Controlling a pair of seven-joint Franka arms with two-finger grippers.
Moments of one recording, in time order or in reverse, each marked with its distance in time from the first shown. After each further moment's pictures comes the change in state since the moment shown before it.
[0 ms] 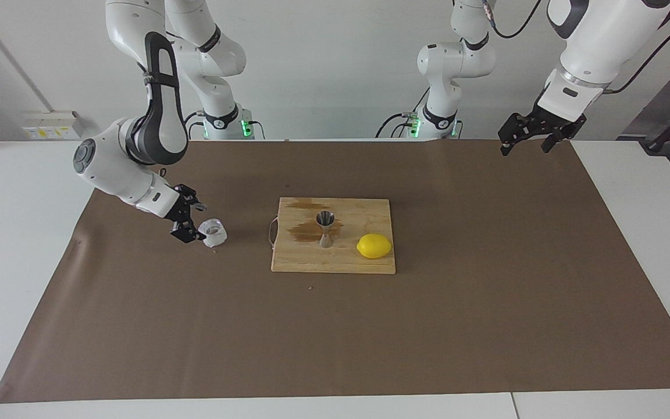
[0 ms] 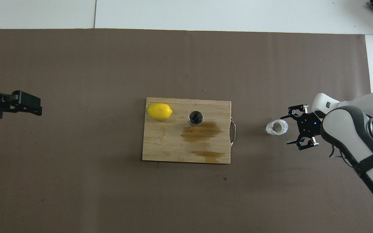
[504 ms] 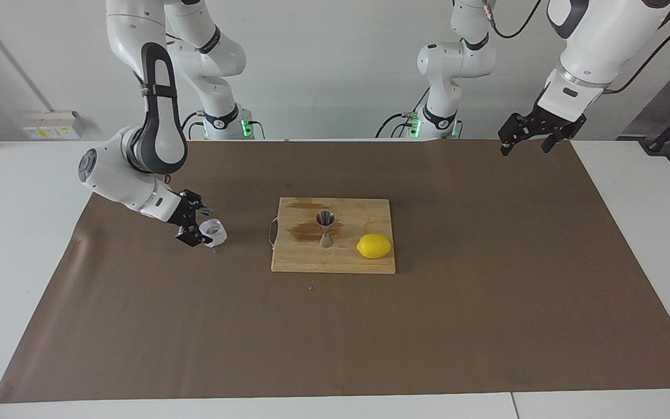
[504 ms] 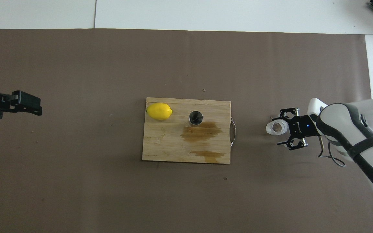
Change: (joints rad) left arm 0.000 0.000 0.000 0.000 0.000 0.000 0.000; right arm -0.025 0.121 -0.001 -0.007 0.218 0.025 -0.213
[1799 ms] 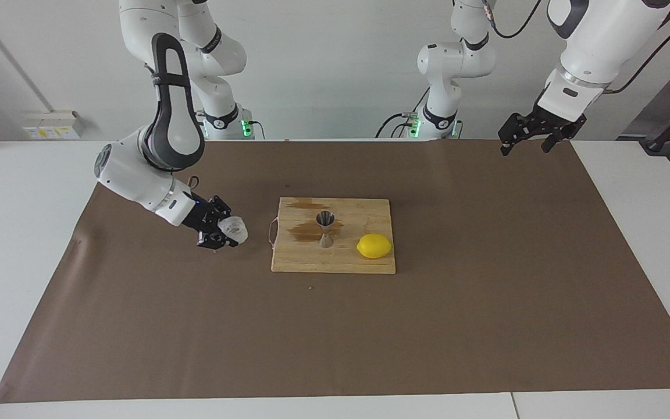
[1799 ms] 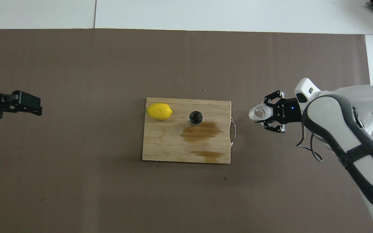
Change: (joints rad) left arm 0.000 0.000 0.000 0.000 0.000 0.000 0.000; right arm 0.181 -0.091 0.015 0.091 0.072 0.067 0.407
